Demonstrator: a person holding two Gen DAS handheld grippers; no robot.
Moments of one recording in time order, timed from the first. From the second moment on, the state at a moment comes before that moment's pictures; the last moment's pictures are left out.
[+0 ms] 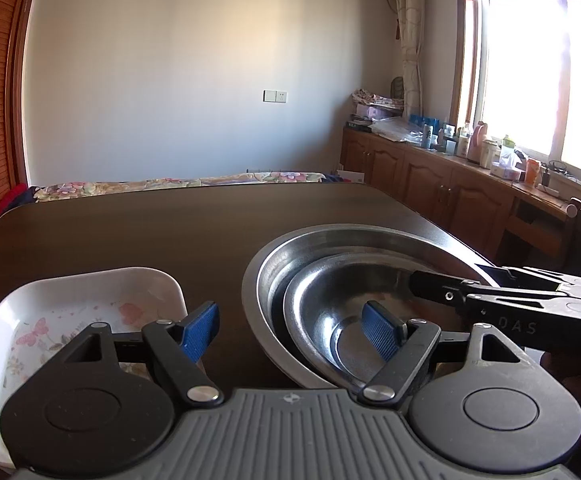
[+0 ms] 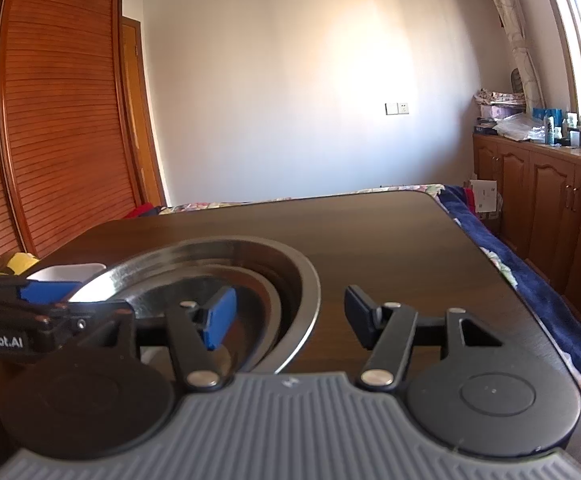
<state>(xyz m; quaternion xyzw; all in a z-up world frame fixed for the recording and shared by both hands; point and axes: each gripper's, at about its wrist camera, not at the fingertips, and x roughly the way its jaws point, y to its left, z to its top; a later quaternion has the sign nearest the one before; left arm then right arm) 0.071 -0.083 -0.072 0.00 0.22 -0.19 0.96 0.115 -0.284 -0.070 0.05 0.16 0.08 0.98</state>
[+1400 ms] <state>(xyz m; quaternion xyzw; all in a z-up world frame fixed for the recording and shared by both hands) 0.087 -0.069 -0.030 -0.01 0.22 -0.19 0.96 0.116 -0.265 -0.036 0.04 0.12 0.11 0.99</state>
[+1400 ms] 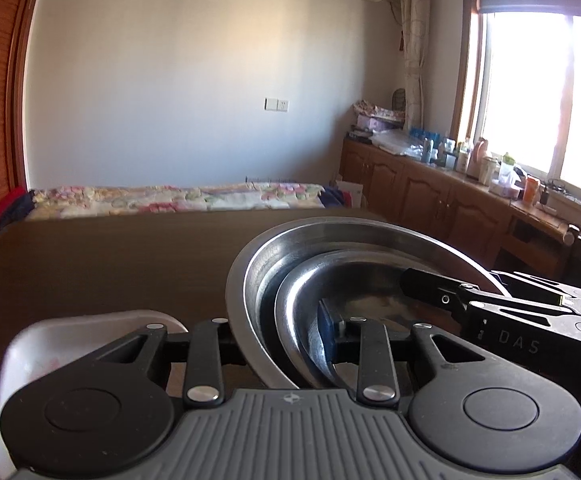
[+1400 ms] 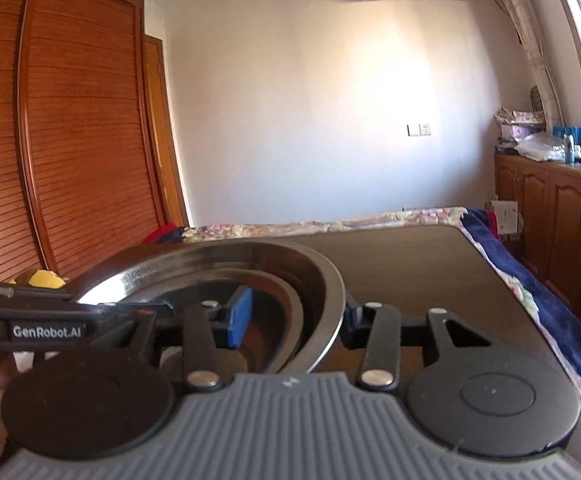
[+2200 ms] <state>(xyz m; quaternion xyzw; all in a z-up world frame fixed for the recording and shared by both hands) 0.071 0.017 0.020 -0.01 0.19 -0.10 0.98 0.134 -0.194 -0.001 0.03 0.10 0.21 0.97</state>
